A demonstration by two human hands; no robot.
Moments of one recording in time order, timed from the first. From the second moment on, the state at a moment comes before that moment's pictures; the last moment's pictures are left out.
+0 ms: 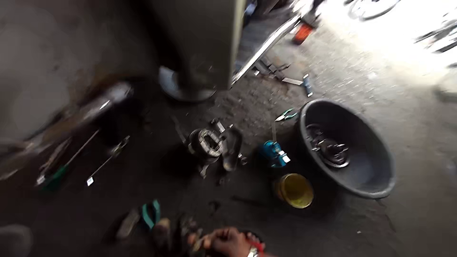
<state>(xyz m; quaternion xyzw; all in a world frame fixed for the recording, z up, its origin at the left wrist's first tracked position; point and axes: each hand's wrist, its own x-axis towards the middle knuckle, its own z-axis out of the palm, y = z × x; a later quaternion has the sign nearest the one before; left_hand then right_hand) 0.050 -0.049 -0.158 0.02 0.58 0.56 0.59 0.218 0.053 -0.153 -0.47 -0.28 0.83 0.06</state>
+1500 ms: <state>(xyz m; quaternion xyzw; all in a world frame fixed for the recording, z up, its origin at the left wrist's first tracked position) 0.039 -0.060 -0.155 0.06 0.60 0.32 0.73 0.268 0.108 -0.163 -0.53 -0.55 0.61 0.22</state>
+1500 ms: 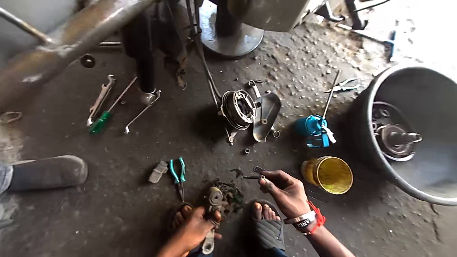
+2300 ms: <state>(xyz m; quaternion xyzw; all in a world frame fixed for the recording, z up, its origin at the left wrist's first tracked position) 0.032 -0.039 -0.139 0.27 0.67 0.18 0.67 0.248 0.085 -0.147 -0.22 -0.78 0.54 0.22</state>
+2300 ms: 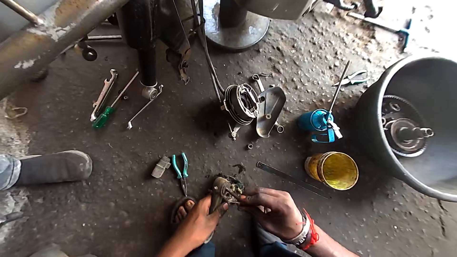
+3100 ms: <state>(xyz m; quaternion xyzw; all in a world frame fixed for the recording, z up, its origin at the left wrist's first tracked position) 0.034 -0.046 -0.138 0.20 0.62 0.32 0.68 0.245 0.081 -0.150 -0.29 -0.70 0.61 0.25</state>
